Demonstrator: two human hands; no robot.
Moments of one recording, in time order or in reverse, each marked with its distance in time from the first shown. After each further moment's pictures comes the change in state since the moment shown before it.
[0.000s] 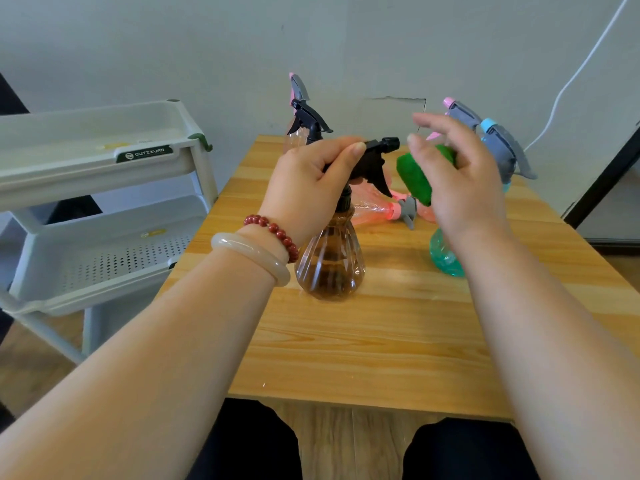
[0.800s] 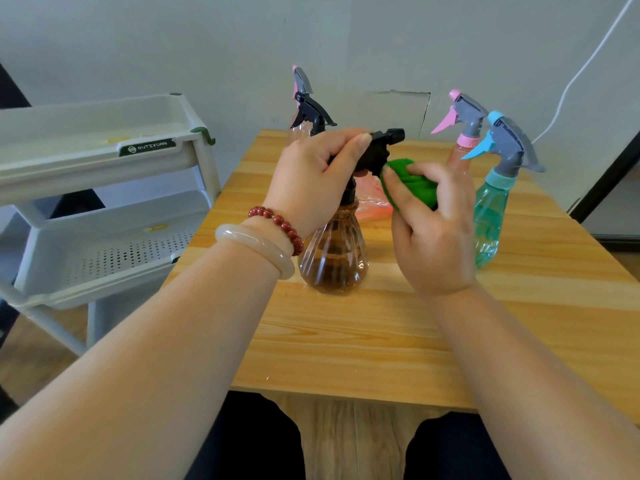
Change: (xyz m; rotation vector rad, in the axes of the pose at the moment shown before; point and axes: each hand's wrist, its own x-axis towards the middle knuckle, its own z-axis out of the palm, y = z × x) left_hand -0.001 0.000 0.001 -0.047 0.003 0.003; right_hand -0.036 0.046 0.027 -0.591 0.245 -0.647
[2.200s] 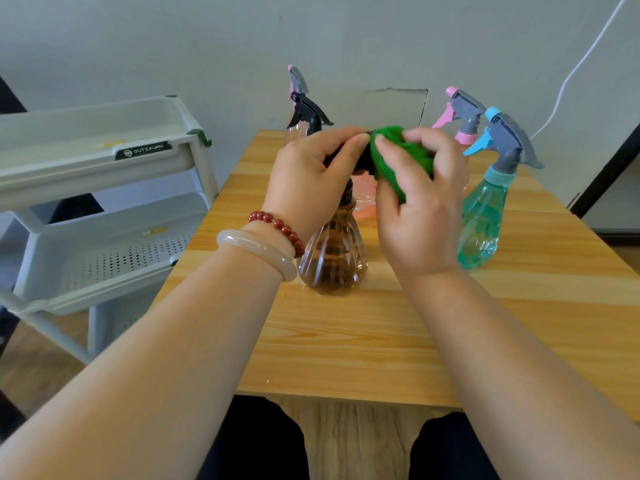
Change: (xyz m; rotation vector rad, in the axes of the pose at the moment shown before) left_hand 0.000 -0.001 0.006 -0.048 0.053 0.010; right_hand 0.022 -0.019 0.009 0.091 0.118 0.130
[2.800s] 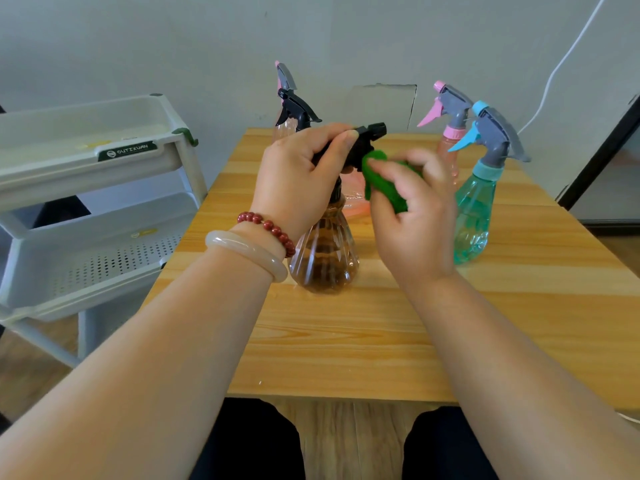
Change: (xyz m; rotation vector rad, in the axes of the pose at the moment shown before) left_hand 0.002 -0.004 0.002 0.068 0.019 0.041; right_hand -0.011 0.005 -0.005 0.113 -0.071 0.116
